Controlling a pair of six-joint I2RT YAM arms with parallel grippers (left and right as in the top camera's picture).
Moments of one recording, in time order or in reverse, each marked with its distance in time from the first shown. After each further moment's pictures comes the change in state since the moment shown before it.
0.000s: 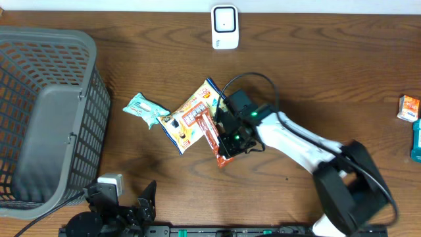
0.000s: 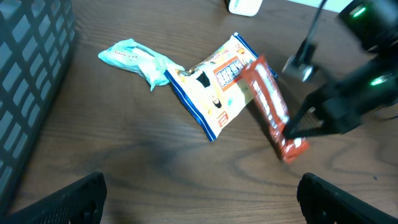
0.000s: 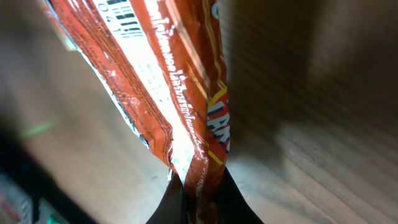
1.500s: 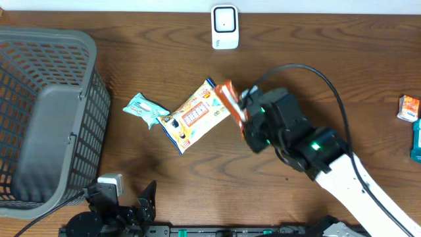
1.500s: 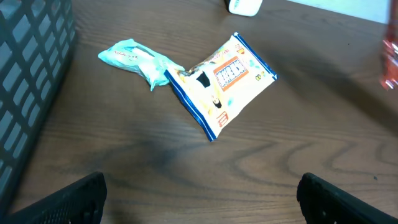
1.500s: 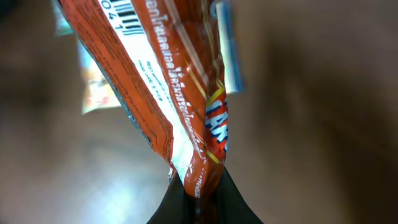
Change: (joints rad) left arm 0.000 0.000 0.000 0.000 0.000 0.000; right arm -0.002 -0.536 -0.002 -0.045 0.431 -0.163
